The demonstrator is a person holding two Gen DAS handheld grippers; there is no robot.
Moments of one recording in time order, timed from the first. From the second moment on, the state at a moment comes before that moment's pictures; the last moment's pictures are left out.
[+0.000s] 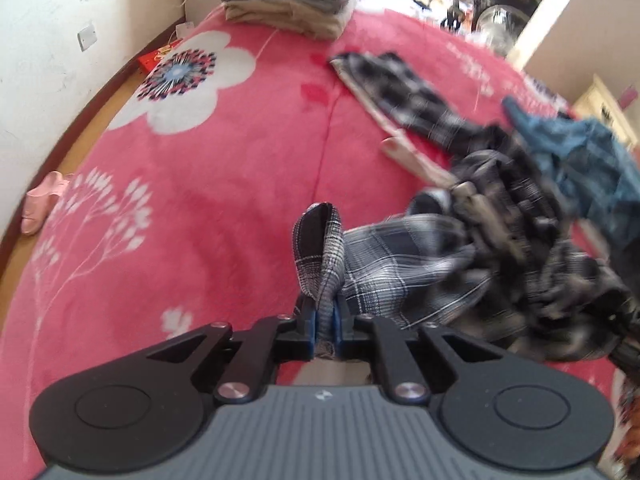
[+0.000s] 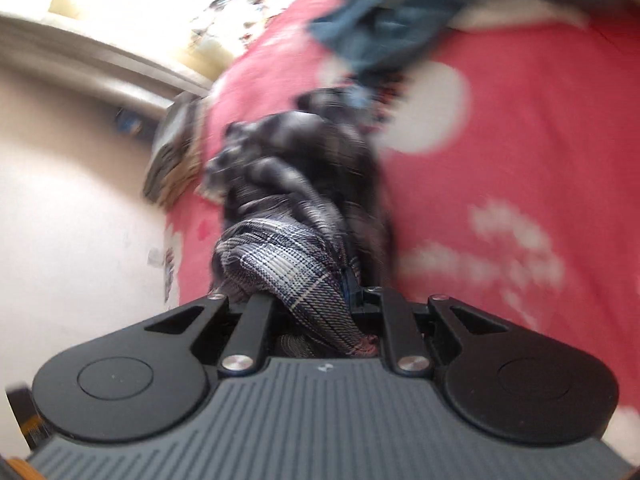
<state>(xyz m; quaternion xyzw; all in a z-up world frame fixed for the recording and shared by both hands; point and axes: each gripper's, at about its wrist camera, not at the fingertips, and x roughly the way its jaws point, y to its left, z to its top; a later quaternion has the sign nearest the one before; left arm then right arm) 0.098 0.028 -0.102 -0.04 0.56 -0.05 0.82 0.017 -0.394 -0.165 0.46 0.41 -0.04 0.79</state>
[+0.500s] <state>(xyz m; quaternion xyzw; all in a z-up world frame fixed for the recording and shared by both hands) 0.121 -0.028 -0.055 0.04 0.46 -0.11 0.88 -0.021 -0.407 -0.142 0.38 0.42 -0.11 0.81</state>
